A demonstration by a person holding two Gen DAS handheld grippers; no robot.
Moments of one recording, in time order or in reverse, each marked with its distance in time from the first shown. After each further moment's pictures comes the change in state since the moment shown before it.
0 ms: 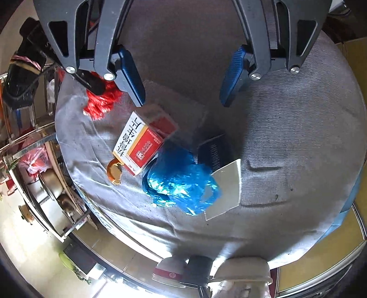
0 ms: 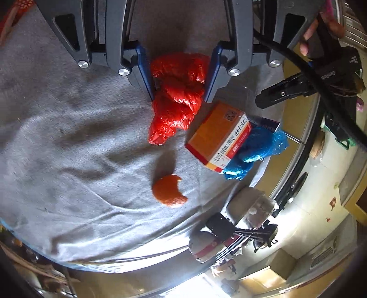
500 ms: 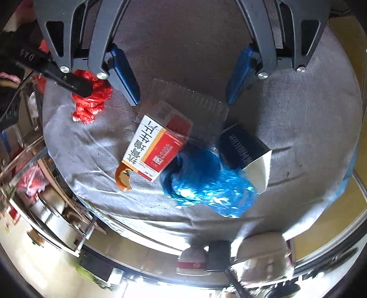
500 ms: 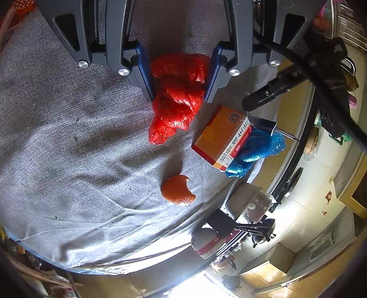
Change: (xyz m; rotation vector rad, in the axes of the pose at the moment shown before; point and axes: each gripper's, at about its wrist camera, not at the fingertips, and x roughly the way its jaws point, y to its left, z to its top) left arm 0.013 -0.032 -0.014 0.187 -0.099 0.083; right arm -0.011 -0.015 -0.005 0.015 -0.011 0.041
